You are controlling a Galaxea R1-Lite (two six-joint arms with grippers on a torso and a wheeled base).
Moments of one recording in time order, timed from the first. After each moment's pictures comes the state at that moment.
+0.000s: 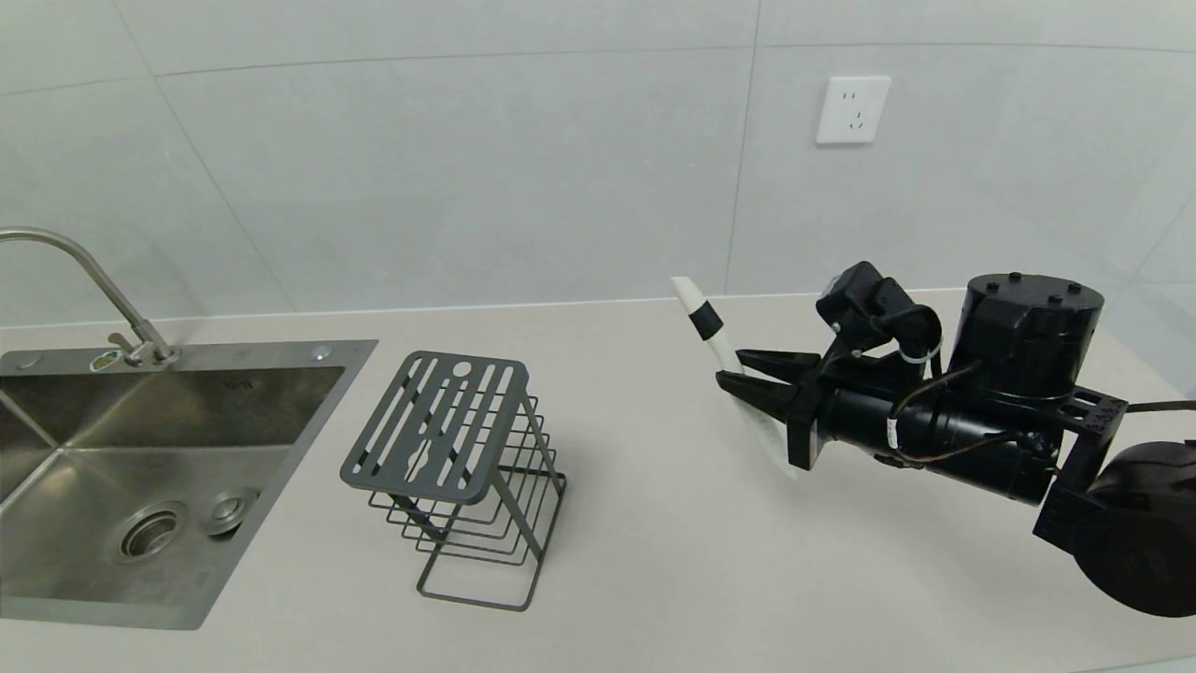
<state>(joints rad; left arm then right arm) -0.12 0.38 -0.41 -0.18 -0.62 0.04 0.58 1.76 -0.78 -0.93 0.31 -0.25</state>
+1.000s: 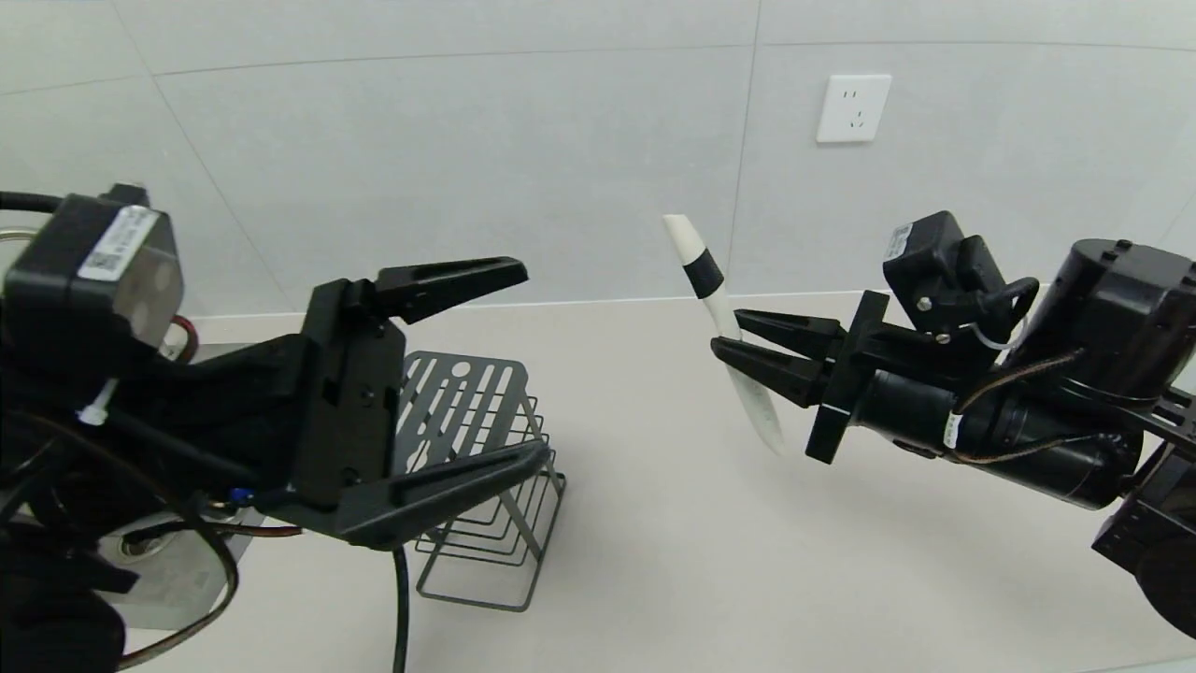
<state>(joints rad) -0.41 1.56 -0.53 -1.50 -0.98 -0.03 0.63 1.66 -0.74 -1.05 0.39 -0.25</state>
